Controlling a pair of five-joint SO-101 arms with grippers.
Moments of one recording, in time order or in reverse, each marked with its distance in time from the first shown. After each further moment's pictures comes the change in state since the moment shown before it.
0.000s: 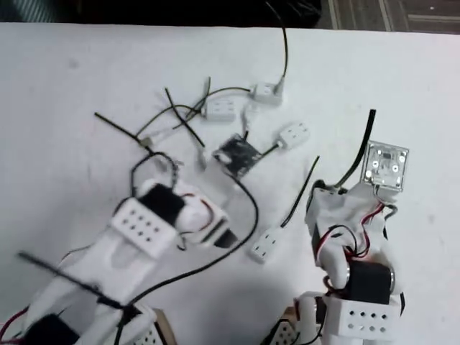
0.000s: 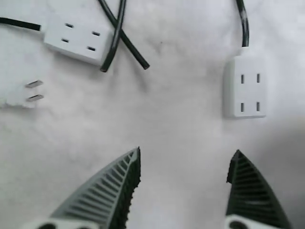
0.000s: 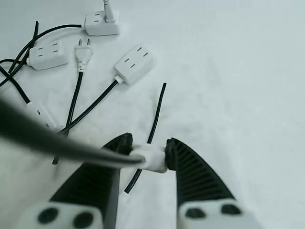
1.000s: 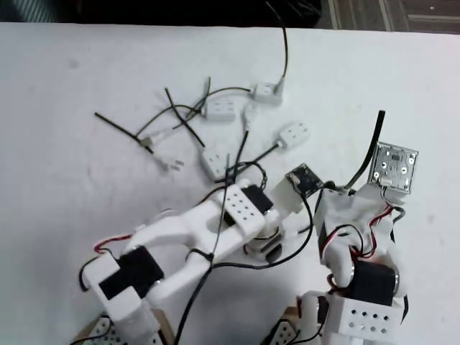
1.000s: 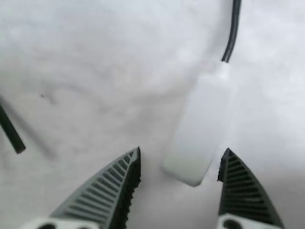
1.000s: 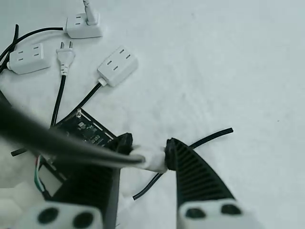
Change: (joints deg) left arm 13.0 39.1 -17.0 -10.5 7.2; right arm 3.5 0.0 0.0 0.0 2.5
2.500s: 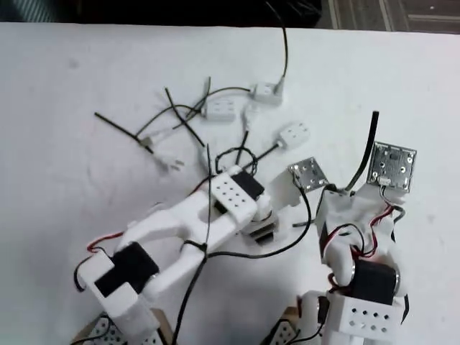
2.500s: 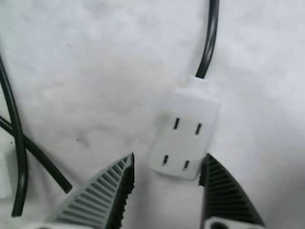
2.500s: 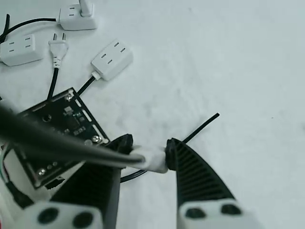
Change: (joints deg) left arm -3.3 0.4 -2.5 -1.5 -20.6; right arm 0.4 0.1 0.1 0.2 1.8
